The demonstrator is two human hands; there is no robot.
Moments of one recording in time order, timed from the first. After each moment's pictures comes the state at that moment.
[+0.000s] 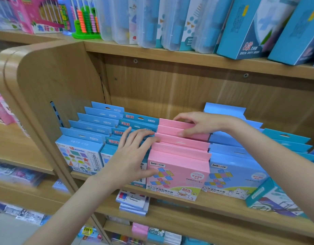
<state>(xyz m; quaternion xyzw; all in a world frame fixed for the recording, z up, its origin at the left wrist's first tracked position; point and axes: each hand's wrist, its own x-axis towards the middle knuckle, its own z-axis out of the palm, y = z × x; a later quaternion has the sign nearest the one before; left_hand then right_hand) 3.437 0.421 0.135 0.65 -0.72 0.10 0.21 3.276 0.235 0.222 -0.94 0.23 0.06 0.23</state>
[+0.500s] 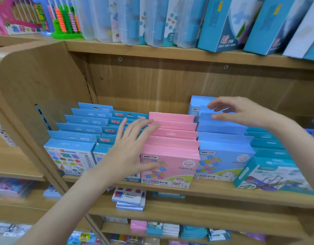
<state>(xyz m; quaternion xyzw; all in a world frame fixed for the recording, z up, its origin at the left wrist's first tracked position) 3.427 0.424 0.157 0.61 -0.75 0.09 0.23 3.170 0.249 0.246 -0.90 0.36 -0.13 0.22</state>
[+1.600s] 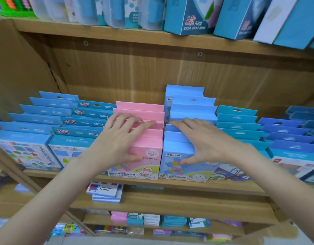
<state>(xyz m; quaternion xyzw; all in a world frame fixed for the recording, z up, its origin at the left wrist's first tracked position) 3.375 0.385 0.151 0.60 -0.76 0.21 0.10 3.144 0.294 0.192 -0.96 0.27 0.03 -0.04</state>
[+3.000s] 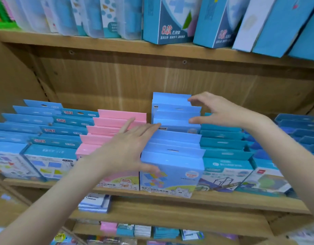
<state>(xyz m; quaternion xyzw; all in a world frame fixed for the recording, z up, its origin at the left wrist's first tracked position) 3.312 0.358 0.175 0.59 -0.80 0.06 0.10 3.094 0.207 0.241 -0.93 0.34 -0.08 0.14</state>
